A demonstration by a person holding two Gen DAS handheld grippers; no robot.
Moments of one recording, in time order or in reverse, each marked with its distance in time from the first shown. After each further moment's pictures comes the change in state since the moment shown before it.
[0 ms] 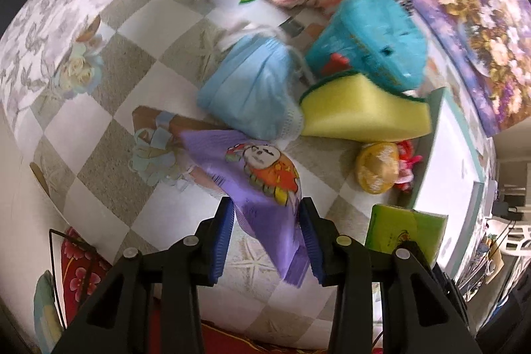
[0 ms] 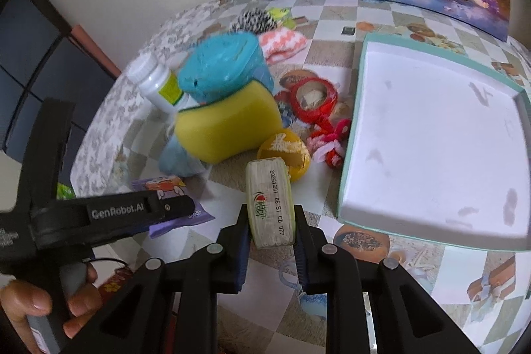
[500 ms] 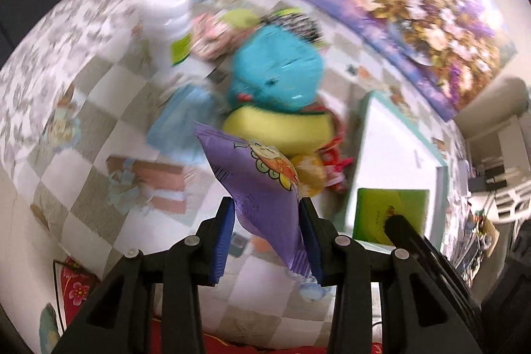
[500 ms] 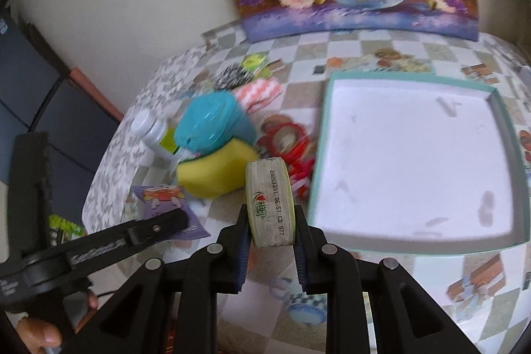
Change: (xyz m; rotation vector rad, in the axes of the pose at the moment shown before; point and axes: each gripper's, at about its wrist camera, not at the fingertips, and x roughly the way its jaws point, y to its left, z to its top) left arm -0.054 -0.044 -0.018 0.180 -0.160 -0.089; right arm -0.045 -0.026 0.011 0.098 -0.143 -0.001
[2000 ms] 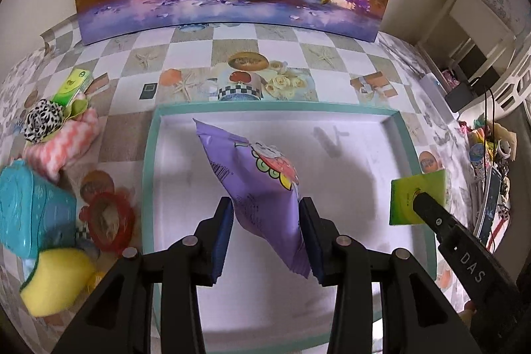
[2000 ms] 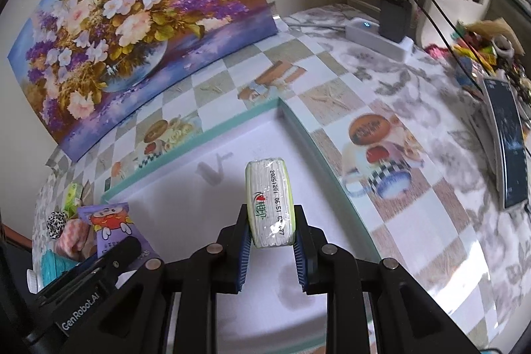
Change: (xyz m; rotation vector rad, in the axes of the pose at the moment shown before) left arm 0.125 -0.232 0.028 0.523 0.026 -0.046; right arm -0.025 -0.217 0.044 0.466 -0.155 -0.407
